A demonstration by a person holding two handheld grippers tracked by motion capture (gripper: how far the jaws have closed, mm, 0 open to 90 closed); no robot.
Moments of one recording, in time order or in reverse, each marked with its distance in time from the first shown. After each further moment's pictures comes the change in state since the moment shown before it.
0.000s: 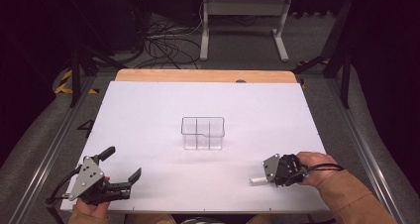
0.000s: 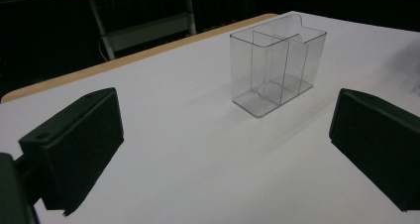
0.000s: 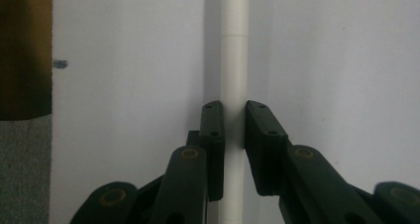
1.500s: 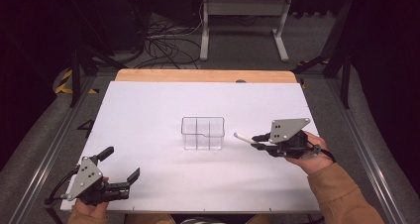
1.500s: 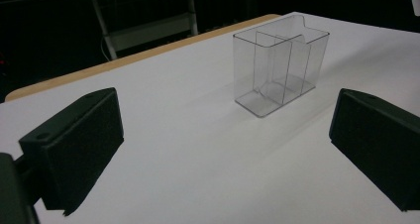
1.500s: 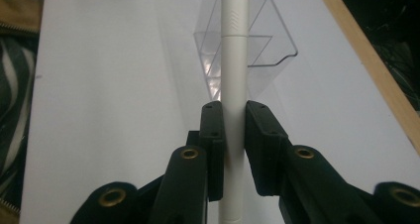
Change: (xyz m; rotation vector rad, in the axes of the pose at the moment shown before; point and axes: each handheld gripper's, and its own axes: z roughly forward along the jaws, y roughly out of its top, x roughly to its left) left arm 0.002 0.000 -0.002 -0.004 0.009 -0.008; right arm -0.036 0.018 -0.077 -0.558 -0.267 0.272
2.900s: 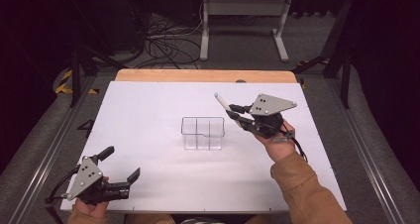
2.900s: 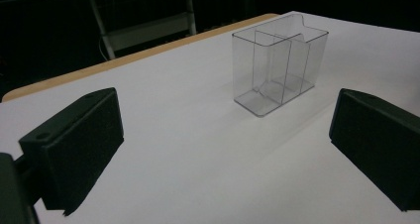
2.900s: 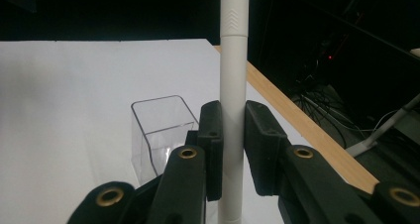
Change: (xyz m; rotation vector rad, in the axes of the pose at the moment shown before) left arm 0.001 -0.001 0.001 0.003 -0.007 0.003; right arm -0.020 0.052 0.034 -0.308 -0.237 0.184
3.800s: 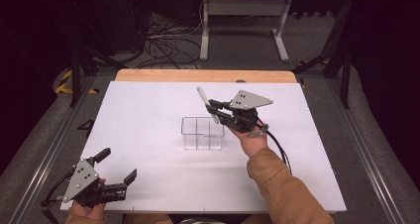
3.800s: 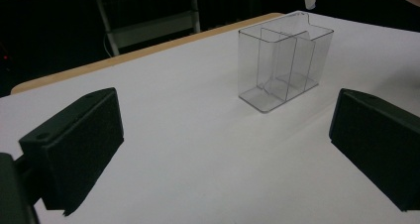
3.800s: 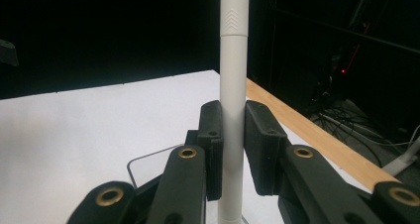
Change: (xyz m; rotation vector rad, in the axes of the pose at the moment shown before) left arm 0.002 -0.003 -0.006 0.002 0.015 -0.016; right arm 0.007 -0.006 0.062 -0.125 0.029 0.132
